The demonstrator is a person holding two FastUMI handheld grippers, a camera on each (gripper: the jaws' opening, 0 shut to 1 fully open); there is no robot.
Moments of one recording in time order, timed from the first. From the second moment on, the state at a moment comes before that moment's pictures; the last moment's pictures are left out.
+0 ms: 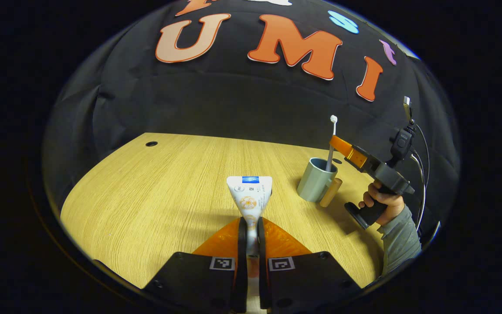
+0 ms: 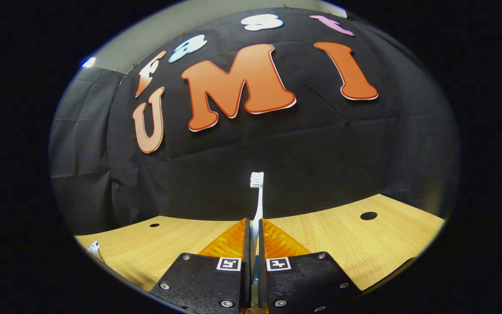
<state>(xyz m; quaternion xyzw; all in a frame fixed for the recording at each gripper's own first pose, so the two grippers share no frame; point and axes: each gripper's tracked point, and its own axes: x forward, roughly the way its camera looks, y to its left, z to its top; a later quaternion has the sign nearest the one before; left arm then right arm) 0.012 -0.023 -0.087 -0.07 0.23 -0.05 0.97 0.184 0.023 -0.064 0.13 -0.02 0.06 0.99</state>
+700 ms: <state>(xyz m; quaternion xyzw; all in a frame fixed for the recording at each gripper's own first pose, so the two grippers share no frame) 0.091 -0.063 -0.031 -0.04 0.15 -0.11 0.98 0.136 -0.004 -0.098 0.12 0.03 0.04 0.99</state>
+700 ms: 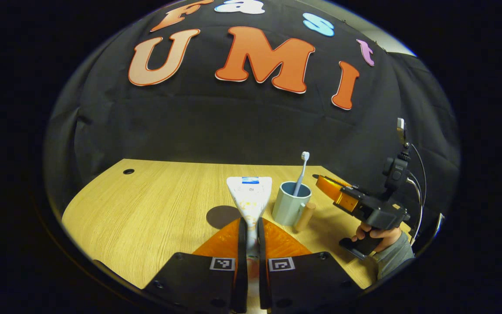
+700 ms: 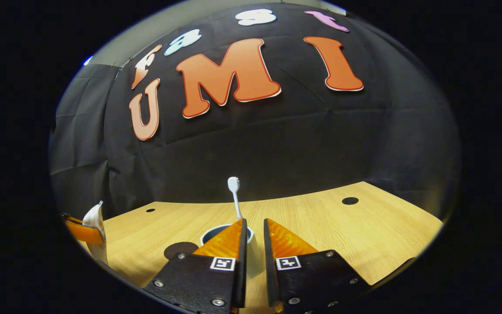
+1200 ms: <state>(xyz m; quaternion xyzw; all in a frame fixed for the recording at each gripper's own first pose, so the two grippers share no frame) 0.147 -0.111 -0.002 -0.05 0.09 -0.15 0.98 0.085 -0.032 -0.107 0.14 0.05 0.02 0.99</state>
